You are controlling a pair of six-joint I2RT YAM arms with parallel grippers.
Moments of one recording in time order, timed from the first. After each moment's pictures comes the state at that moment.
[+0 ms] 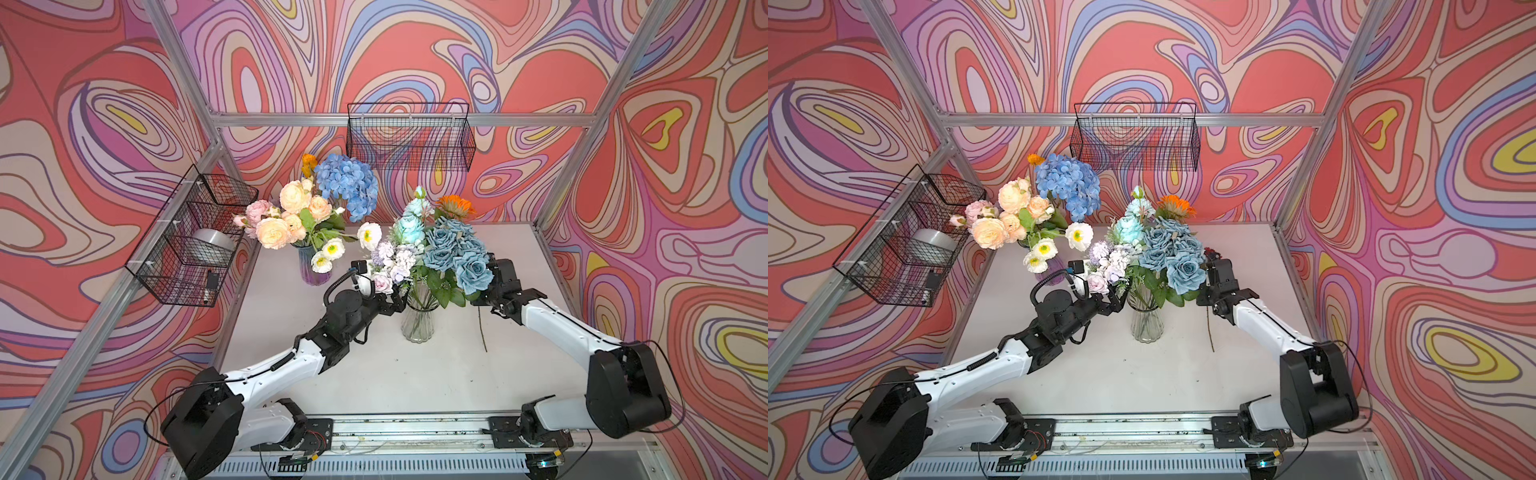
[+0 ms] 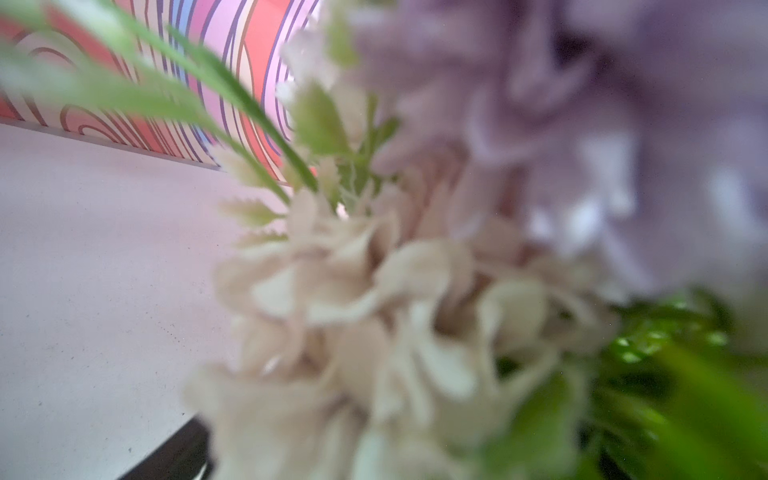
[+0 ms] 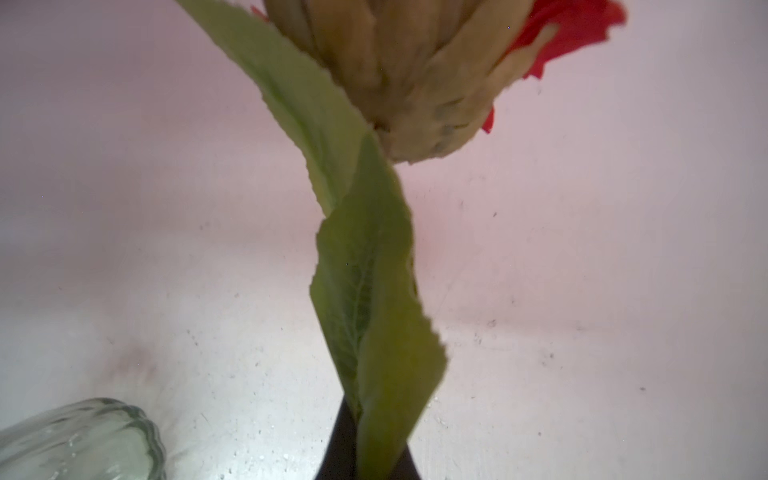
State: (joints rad) left arm -0.71 1.21 0.60 0.53 -0.04 -0.64; right arm 0.25 1.35 0.86 -0.29 0.10 0.22
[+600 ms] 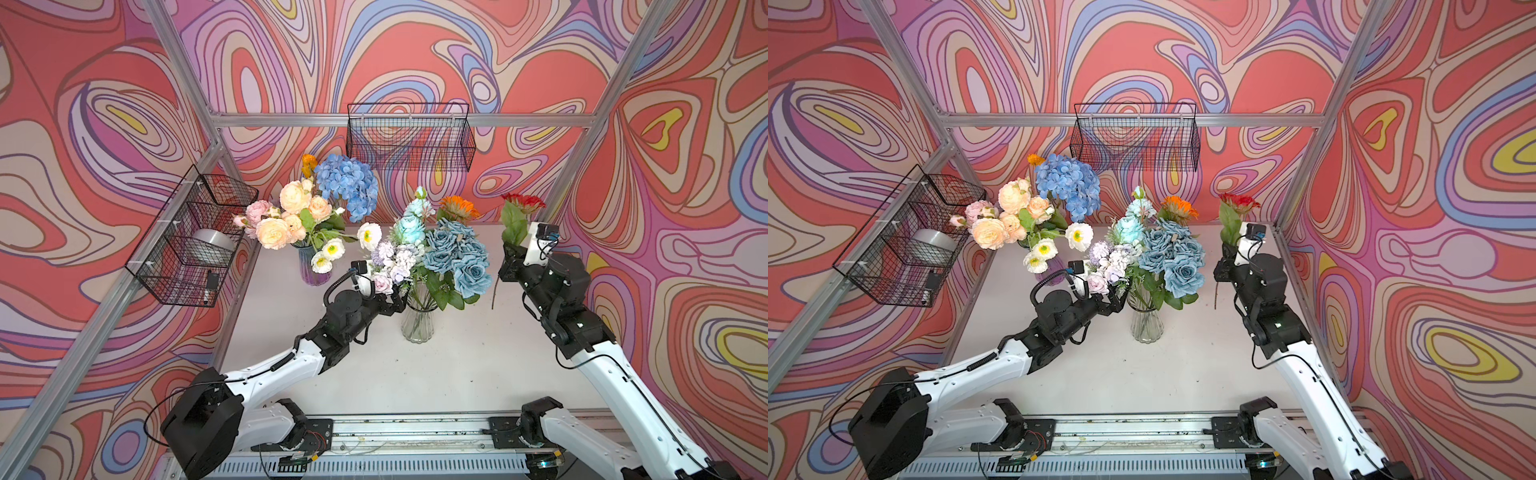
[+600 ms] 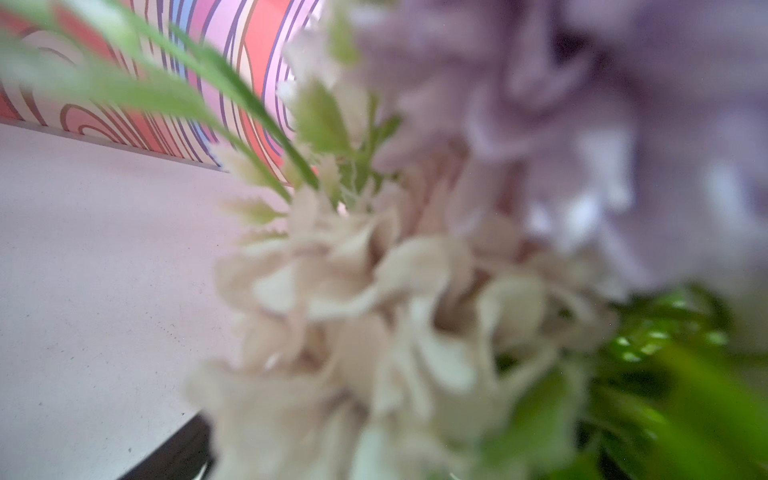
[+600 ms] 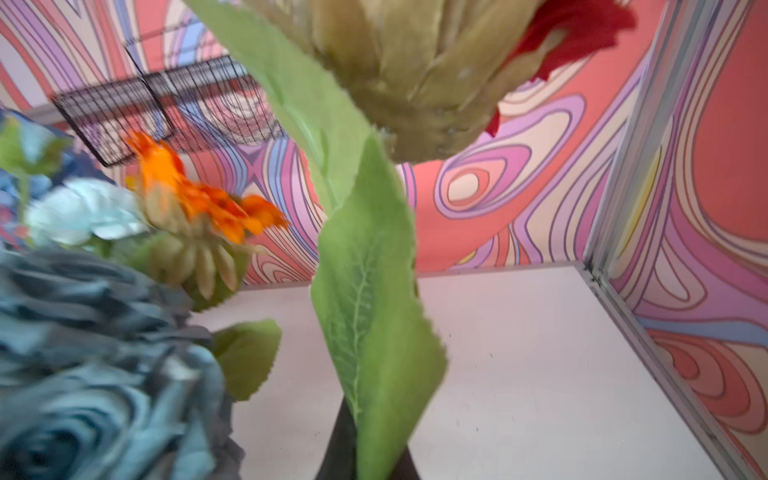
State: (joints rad) left arm -0.71 1.21 0.60 0.53 -0.04 -0.64; right arm 0.25 0.91 1.00 -0.18 0.10 0.21
